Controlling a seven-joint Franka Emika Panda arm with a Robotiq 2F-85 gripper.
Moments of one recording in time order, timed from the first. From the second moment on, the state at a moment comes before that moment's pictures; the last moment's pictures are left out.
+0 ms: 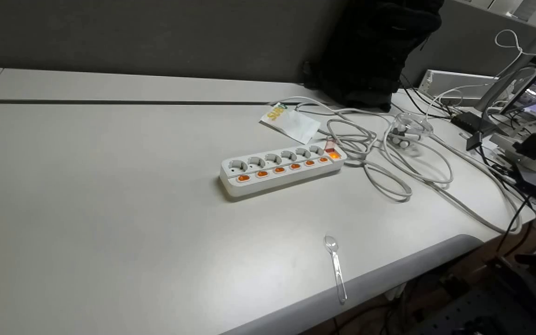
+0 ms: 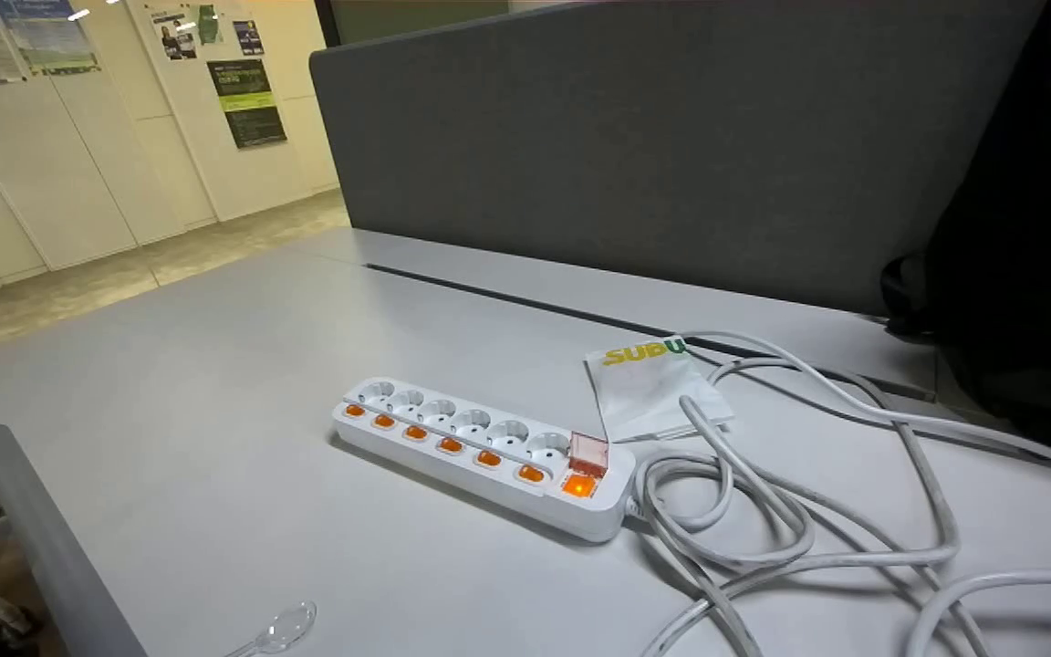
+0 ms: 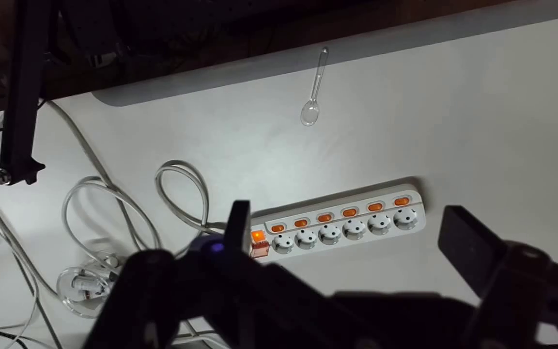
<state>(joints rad) -0.04 -0.75 0.19 -2.48 -0.01 1.70 0.32</state>
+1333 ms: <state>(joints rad) -0.07 -0.22 0.25 -2.49 -0.39 2.11 0.51</state>
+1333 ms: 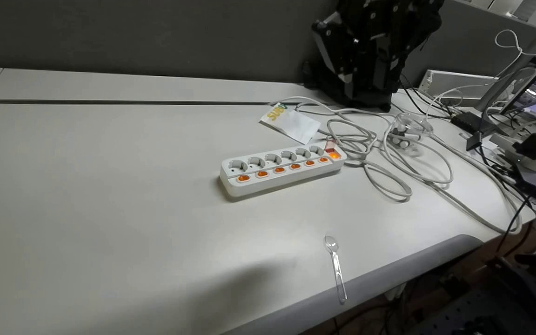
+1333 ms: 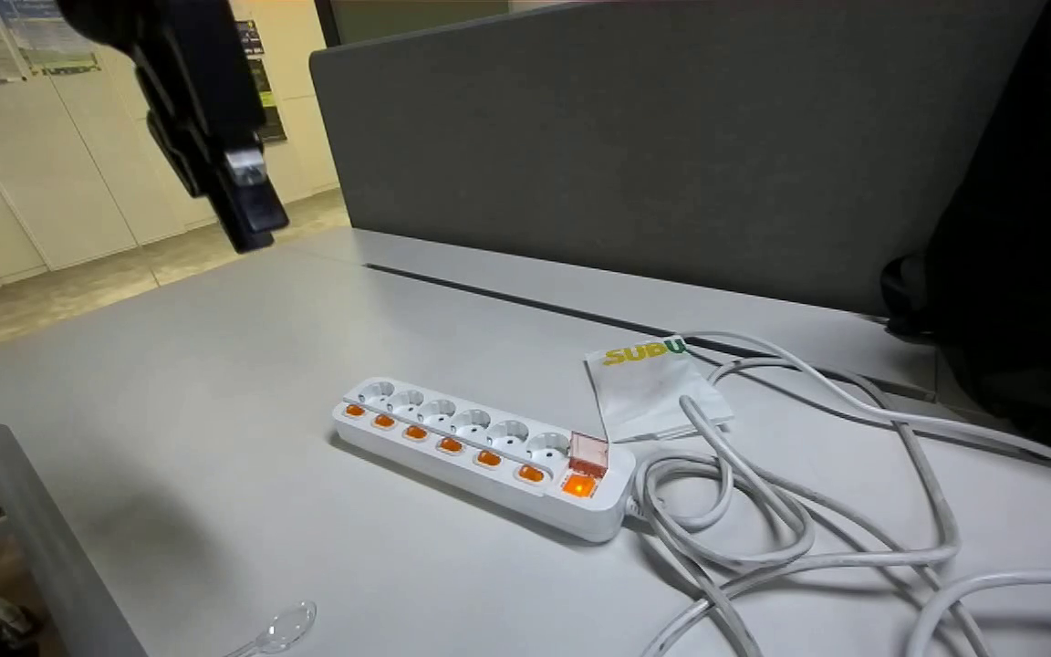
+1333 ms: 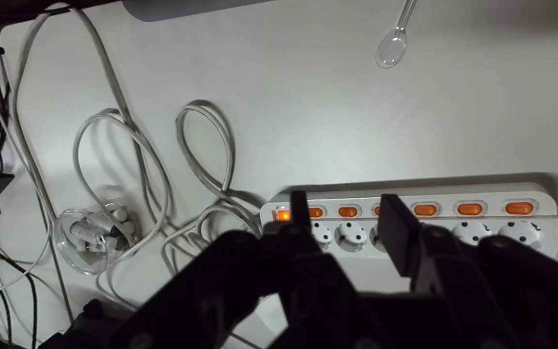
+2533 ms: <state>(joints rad) -0.01 0.06 0.12 -2.41 -0.35 2.41 0.46</state>
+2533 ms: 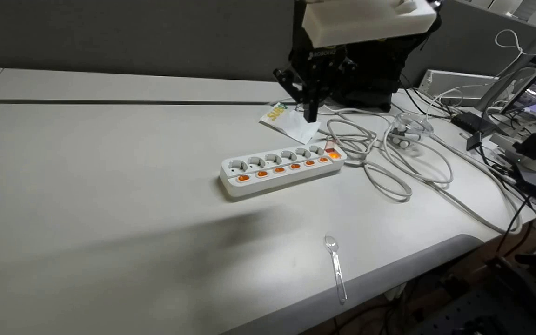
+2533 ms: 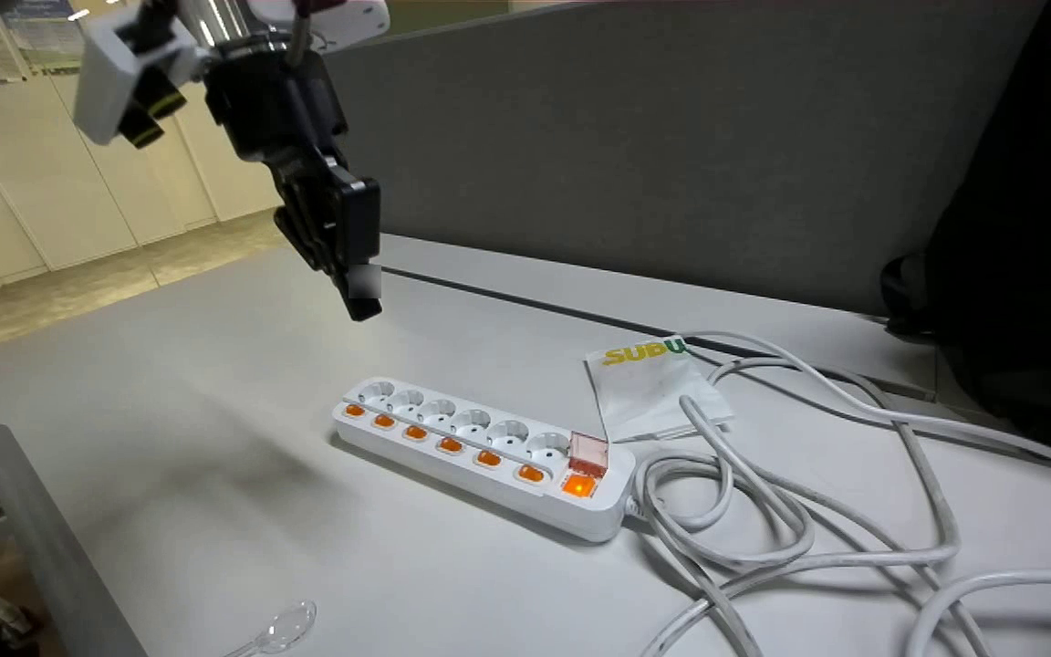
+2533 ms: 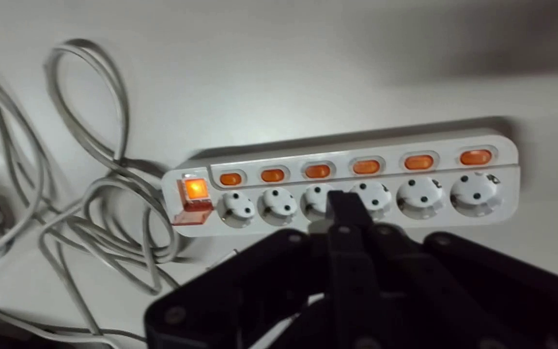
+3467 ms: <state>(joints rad) 0.02 0.30 0.13 -2.39 0.10 2.66 0.06</state>
